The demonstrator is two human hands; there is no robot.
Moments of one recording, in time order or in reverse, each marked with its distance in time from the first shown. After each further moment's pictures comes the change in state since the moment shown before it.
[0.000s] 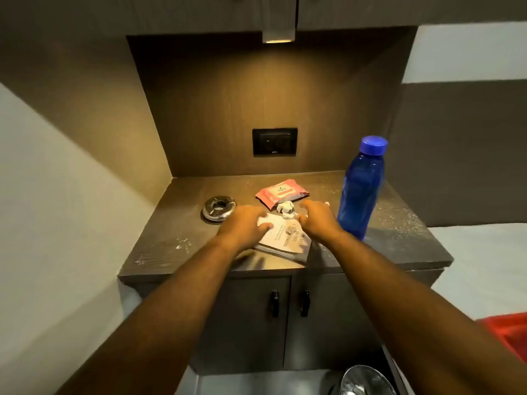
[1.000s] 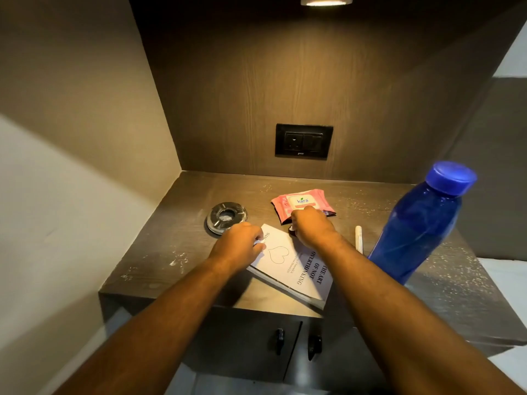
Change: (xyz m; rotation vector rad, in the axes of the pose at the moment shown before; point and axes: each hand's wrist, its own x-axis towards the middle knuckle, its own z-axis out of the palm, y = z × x) left_hand 0.062 -0.060 0.040 0.026 -0.019 -0.117; right_hand 0.124 -0.006 0.050 -0.402 -0.185 -0.233
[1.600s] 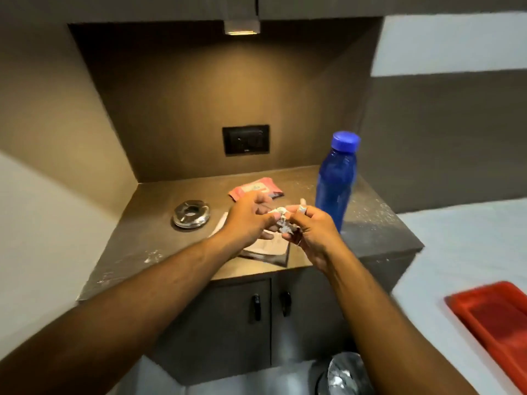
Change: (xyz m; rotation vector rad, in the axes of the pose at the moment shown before) left_hand -0.068 0.109 -0.055 -0.917 -0.171 0.021; right_hand -0.186 -0.013 -0.043 1.687 0.269 0.361
